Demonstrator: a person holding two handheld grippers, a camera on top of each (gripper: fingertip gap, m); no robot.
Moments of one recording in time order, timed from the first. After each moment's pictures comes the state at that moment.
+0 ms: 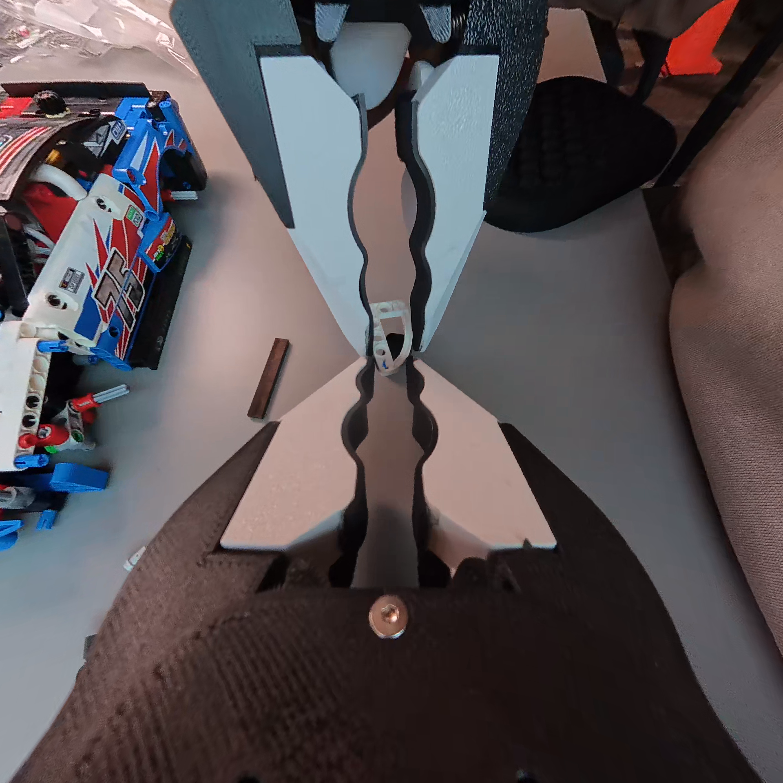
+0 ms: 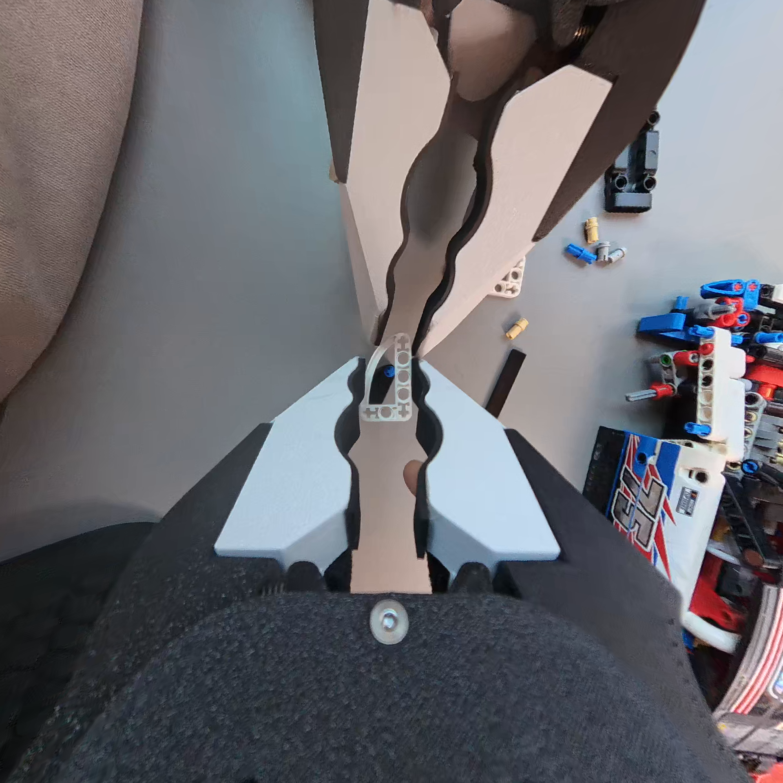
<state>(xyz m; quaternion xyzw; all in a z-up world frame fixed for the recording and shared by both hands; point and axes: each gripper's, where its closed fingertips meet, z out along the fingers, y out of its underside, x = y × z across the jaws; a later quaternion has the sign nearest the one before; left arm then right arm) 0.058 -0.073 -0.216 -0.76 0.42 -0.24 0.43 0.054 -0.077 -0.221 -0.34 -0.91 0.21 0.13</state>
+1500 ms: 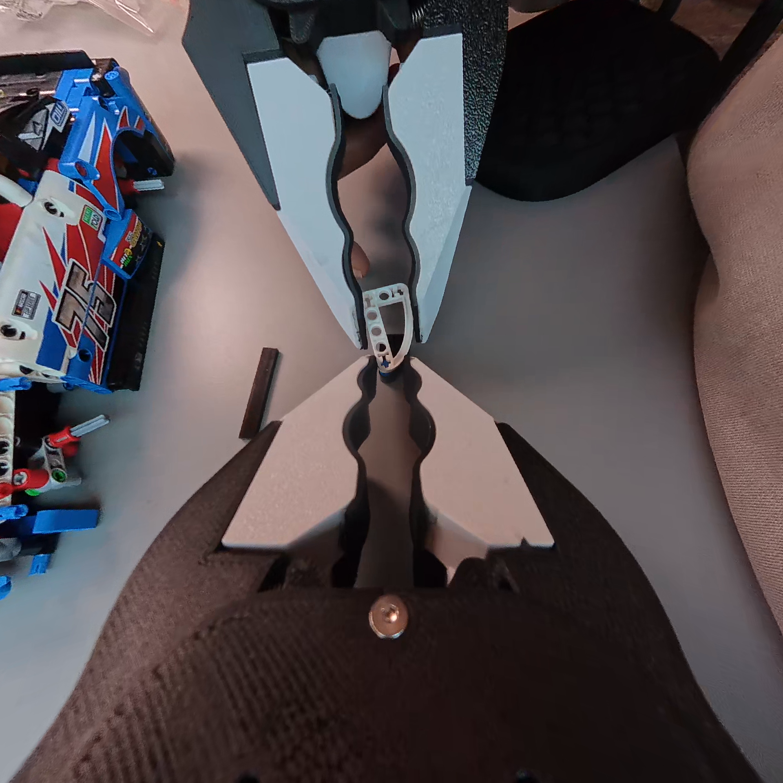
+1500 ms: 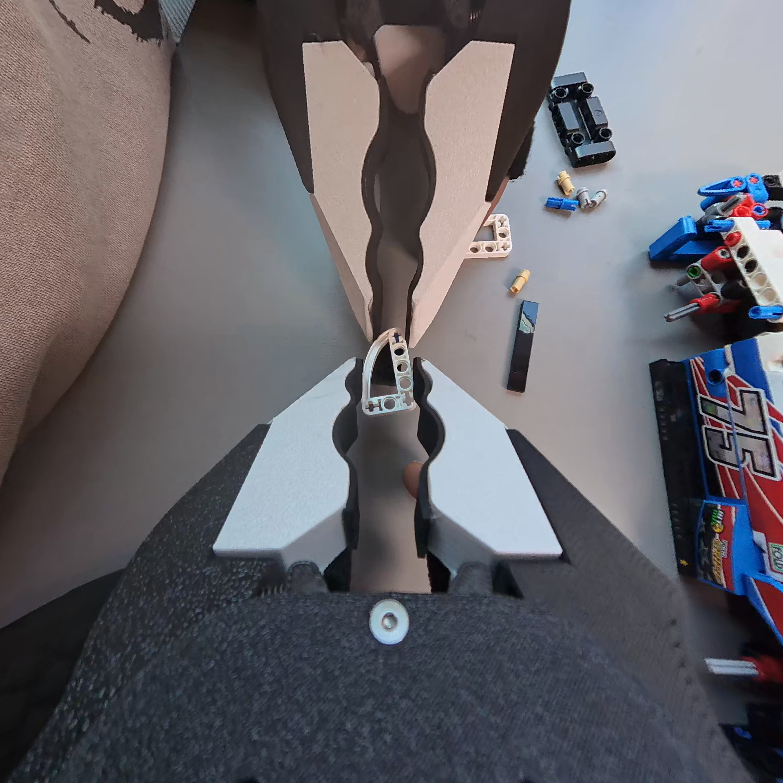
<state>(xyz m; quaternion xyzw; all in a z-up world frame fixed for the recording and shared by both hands) 0.069 -0.067 -0.231 -0.77 0.46 -0.21 0.39 0.067 -0.068 -0.231 -0.42 -0.82 0.34 0.17</state>
